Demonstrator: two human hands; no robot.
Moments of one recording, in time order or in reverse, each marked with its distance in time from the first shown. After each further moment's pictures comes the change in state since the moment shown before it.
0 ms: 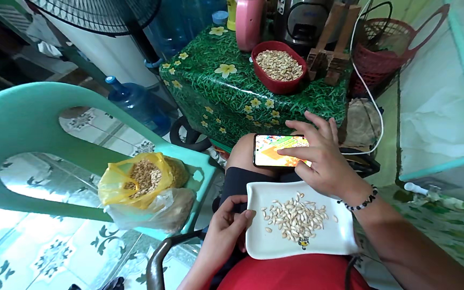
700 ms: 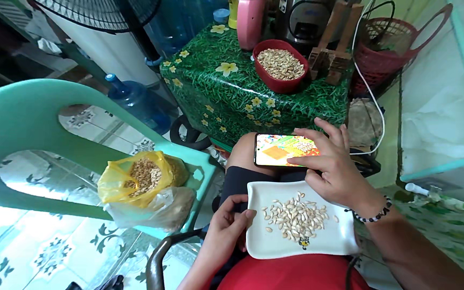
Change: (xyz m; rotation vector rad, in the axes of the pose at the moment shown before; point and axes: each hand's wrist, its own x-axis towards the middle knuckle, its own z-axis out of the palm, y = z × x) left_hand -0.001 0.000 0.000 -0.016 -0.006 0.001; right_hand -0.022 -0.002 -0.007 0.006 0.017 0.011
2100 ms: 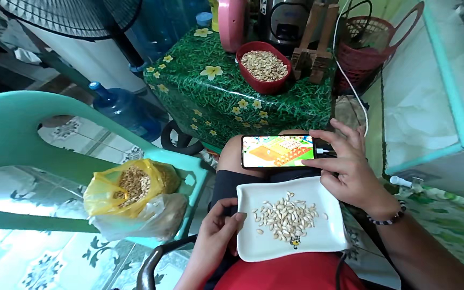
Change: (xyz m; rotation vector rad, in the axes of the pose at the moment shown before) left_hand 0.001 0.001 0.002 0.028 0.012 0.010; right_hand -0.036 0.026 -0.023 -0.012 0.111 0.034
